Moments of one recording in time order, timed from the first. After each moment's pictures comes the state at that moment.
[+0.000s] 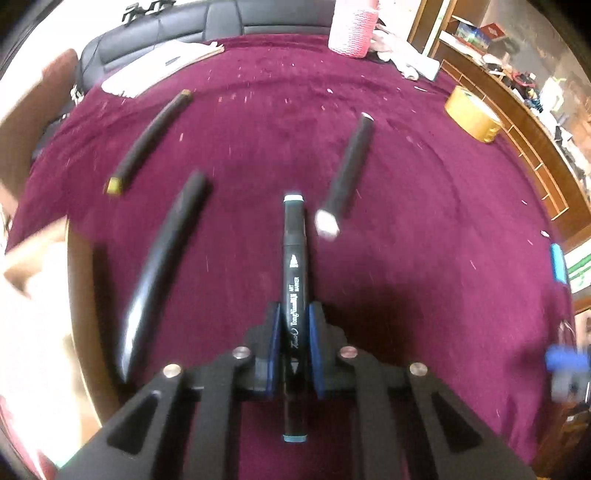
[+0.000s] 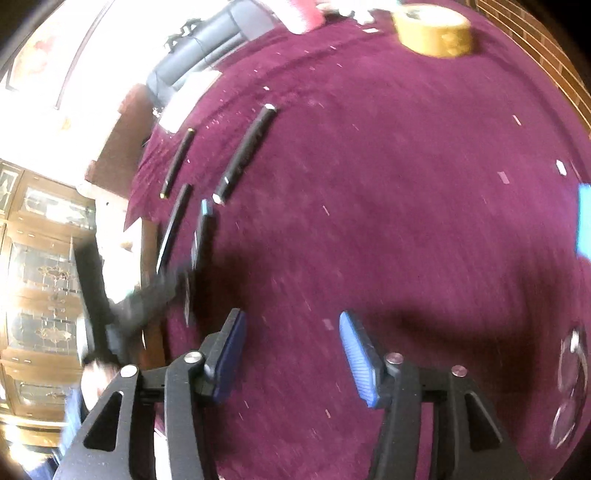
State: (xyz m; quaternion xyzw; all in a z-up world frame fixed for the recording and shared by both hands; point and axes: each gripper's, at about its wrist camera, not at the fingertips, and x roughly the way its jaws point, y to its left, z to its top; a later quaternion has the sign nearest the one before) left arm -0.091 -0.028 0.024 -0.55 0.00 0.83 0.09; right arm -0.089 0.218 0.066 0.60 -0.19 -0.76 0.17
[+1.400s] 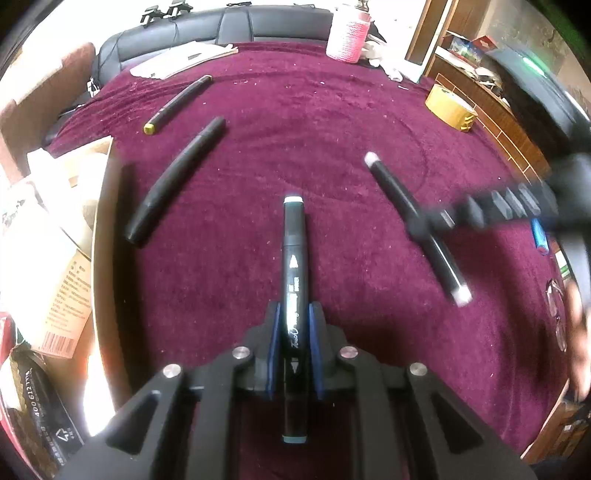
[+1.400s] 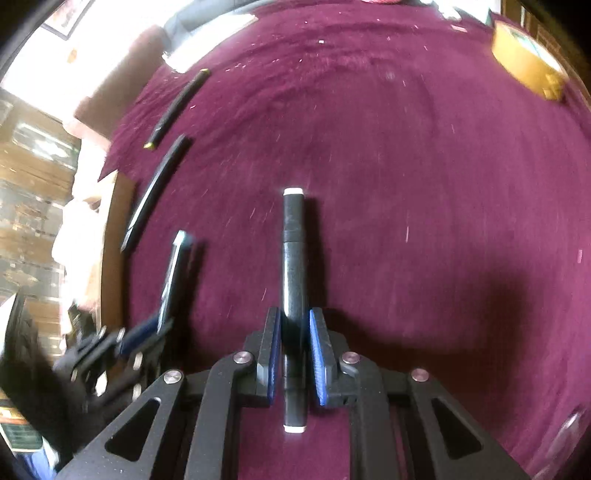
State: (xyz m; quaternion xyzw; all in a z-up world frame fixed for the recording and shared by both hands) left arm -0.013 -0.033 0.026 -0.53 -0.02 0.85 0.08; right arm -0.102 0.160 0.022 0.63 -0.08 -0.75 0.20
